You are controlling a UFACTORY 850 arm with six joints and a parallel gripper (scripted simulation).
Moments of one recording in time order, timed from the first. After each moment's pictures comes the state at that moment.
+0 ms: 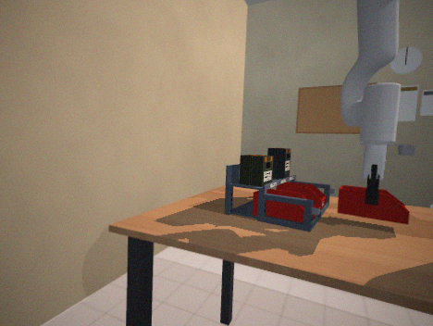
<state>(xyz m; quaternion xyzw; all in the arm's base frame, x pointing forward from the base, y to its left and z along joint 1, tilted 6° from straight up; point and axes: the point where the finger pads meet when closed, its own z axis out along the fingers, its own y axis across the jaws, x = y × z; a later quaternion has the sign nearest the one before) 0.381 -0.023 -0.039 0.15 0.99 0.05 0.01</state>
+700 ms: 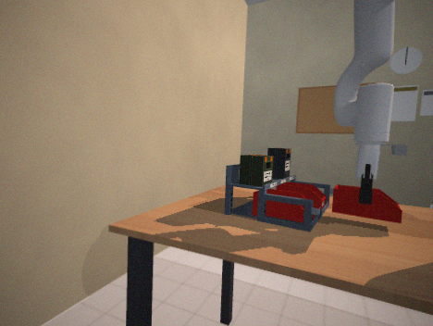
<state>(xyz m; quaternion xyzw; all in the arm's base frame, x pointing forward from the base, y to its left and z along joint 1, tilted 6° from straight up) 0.395 -0.027 -0.039 0.15 0.99 0.05 0.01</state>
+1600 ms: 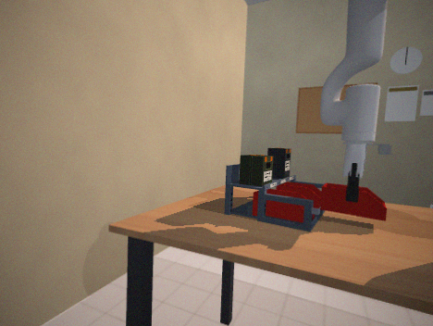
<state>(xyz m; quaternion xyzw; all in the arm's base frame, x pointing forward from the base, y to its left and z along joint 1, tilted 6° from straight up) 0.427 -0.036 -0.038 0.15 0.99 0.04 0.02</state>
